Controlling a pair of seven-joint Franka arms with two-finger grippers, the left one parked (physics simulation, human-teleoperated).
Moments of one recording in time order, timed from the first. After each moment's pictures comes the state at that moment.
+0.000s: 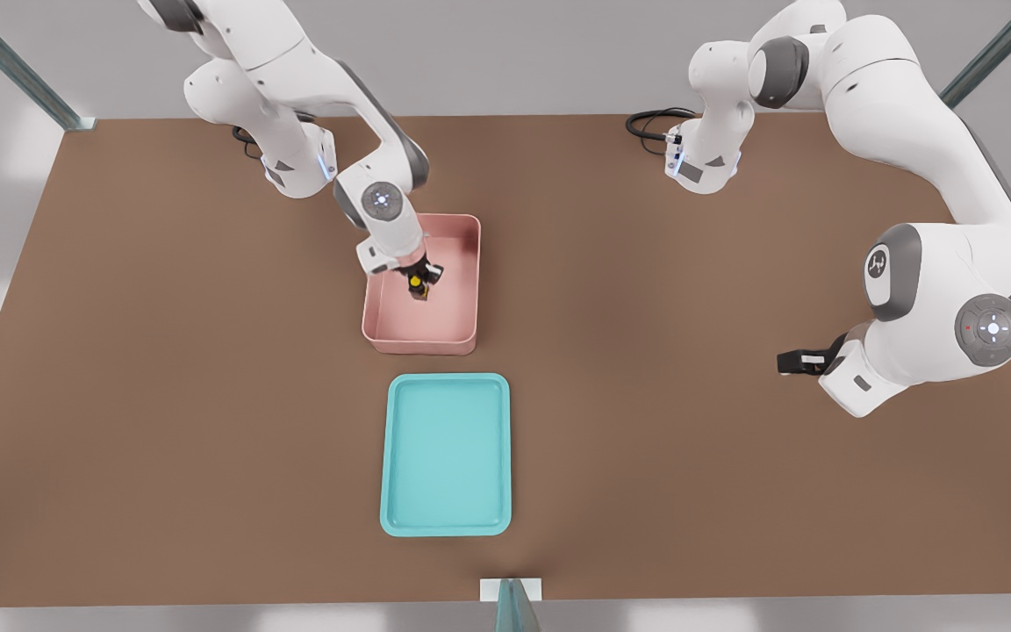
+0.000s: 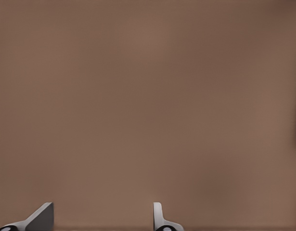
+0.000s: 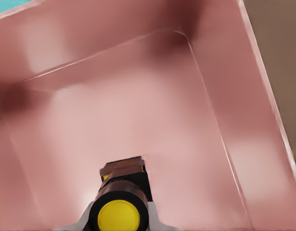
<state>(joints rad) 0.66 0.12 0.08 -2.42 0.09 2.54 1.04</state>
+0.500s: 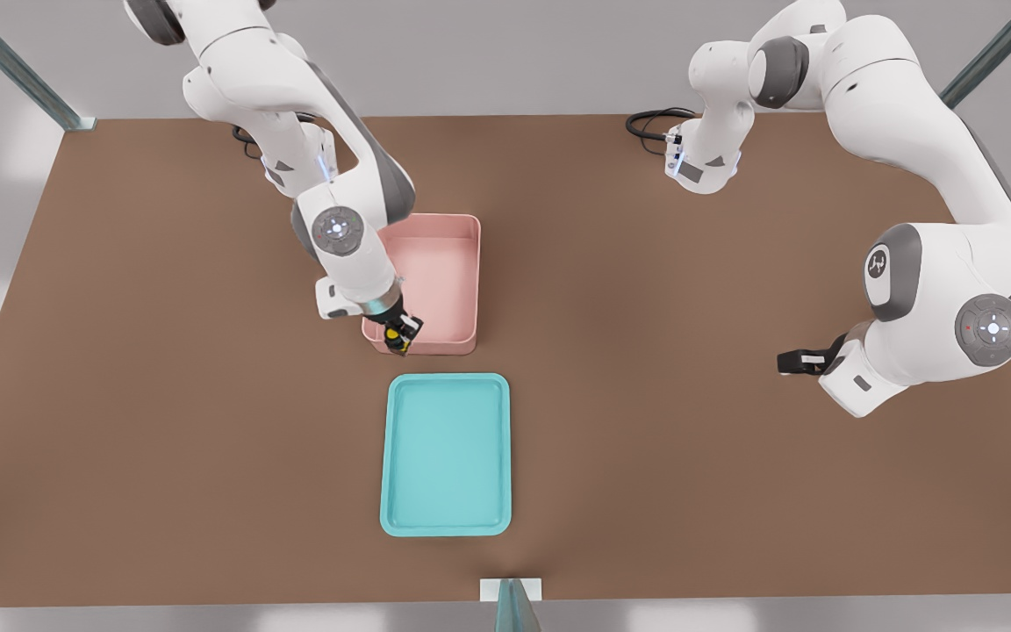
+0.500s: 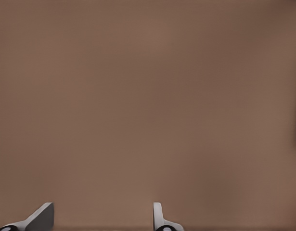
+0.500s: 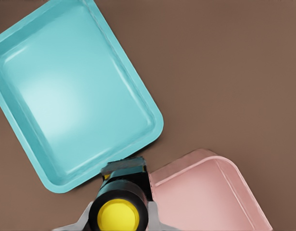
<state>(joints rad) 0.57 0.26 -0.03 -1.83 0.05 2.17 1.06</state>
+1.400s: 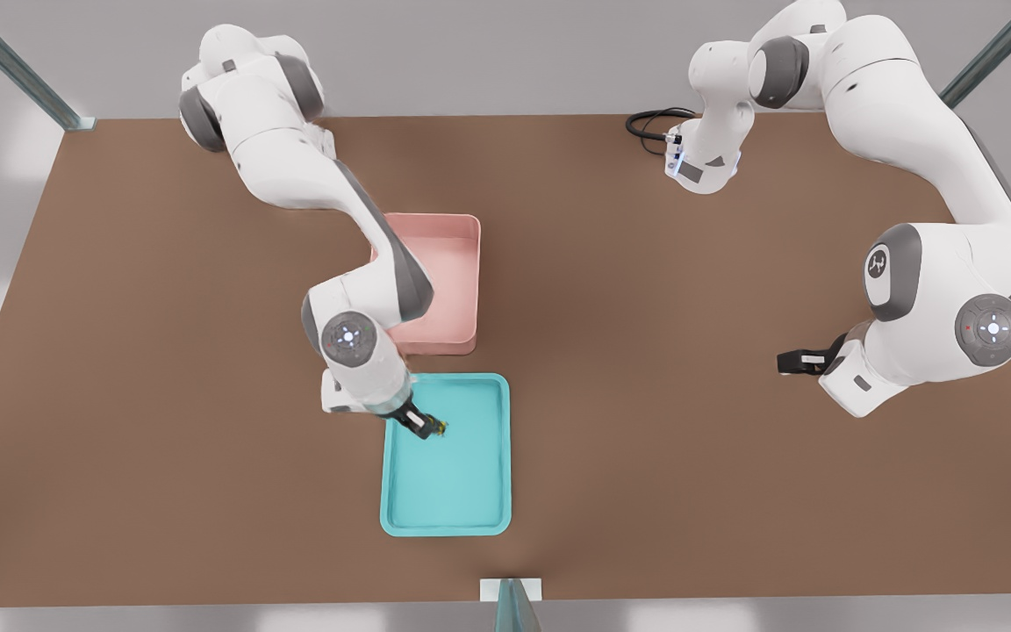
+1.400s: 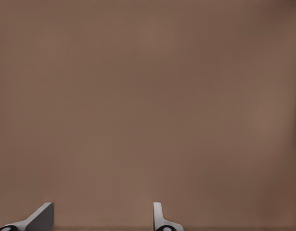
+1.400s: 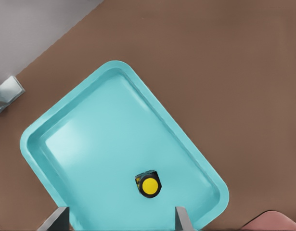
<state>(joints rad) 0.43 0.65 -0.04 -1.12 0.04 1.90 1.11</state>
